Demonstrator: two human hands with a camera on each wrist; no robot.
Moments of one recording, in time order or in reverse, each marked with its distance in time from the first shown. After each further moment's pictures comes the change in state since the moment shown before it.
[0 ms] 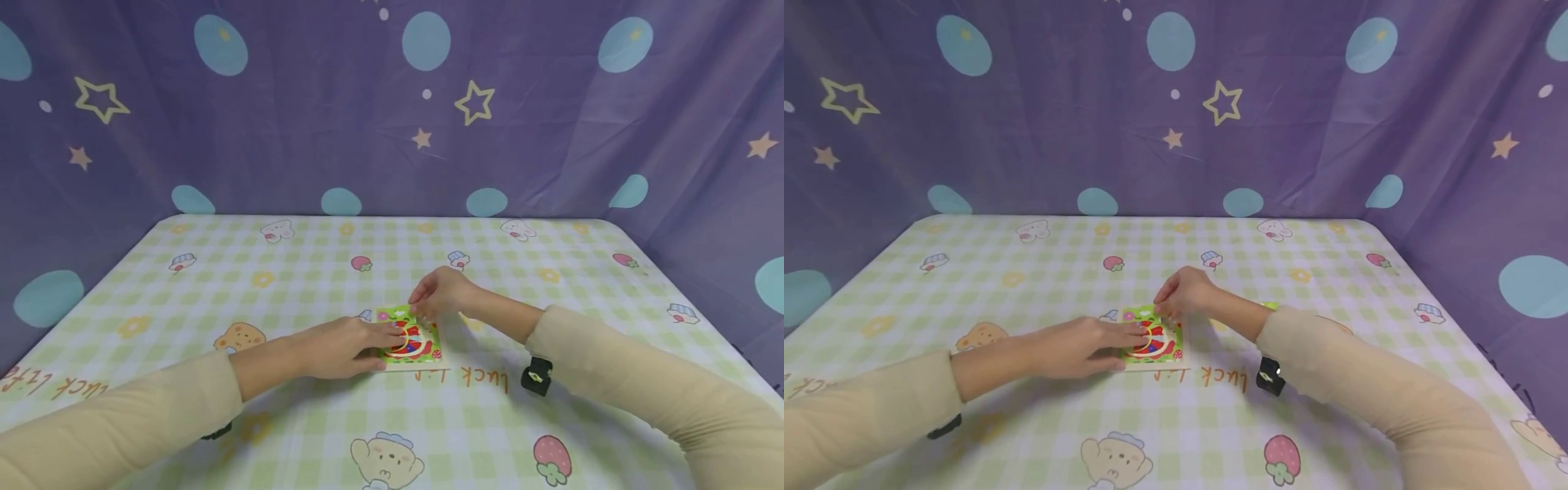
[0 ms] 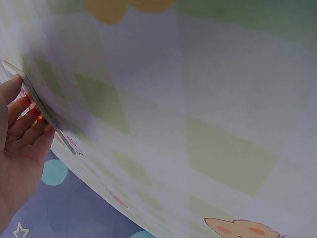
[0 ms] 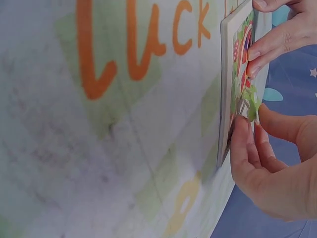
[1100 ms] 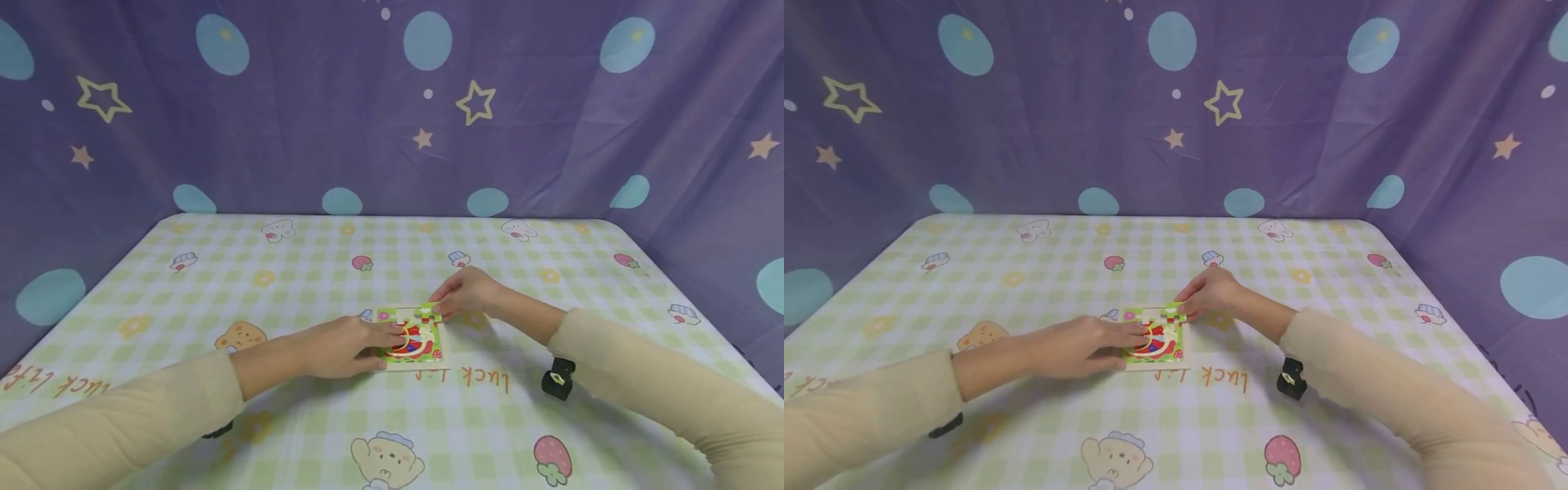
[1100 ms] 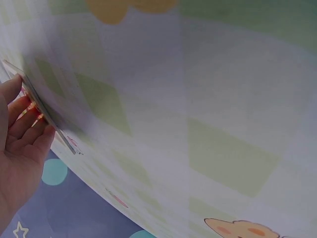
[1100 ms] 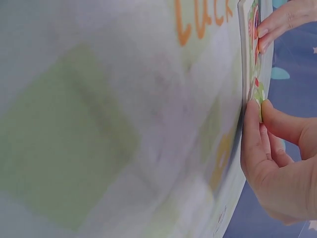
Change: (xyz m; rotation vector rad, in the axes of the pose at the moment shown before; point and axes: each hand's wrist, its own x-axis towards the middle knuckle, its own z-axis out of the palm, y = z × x) left_hand 0.000 0.000 0.000 0.005 -0.003 -0.007; right_hand -0.002 0.032 -0.021 0.164 -0.015 0.065
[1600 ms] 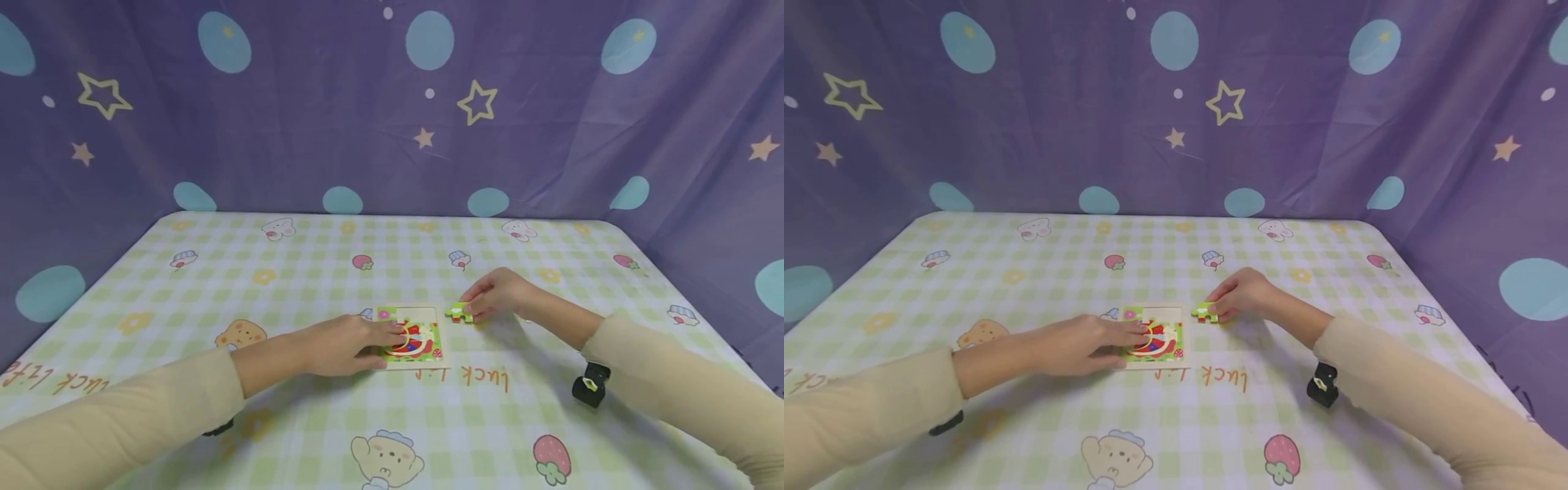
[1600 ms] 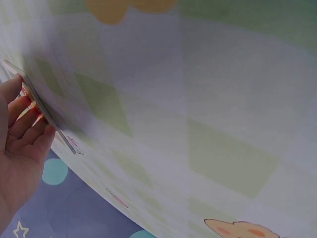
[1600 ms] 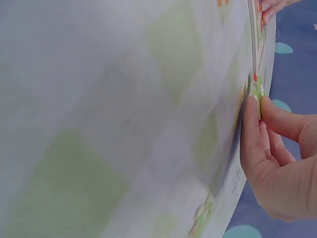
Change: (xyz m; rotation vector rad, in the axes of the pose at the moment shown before) left_hand 0.000 -0.002 0.002 0.015 0.015 0.005; right_hand -0.017 0.025 -0.033 0.046 -0.016 0.056
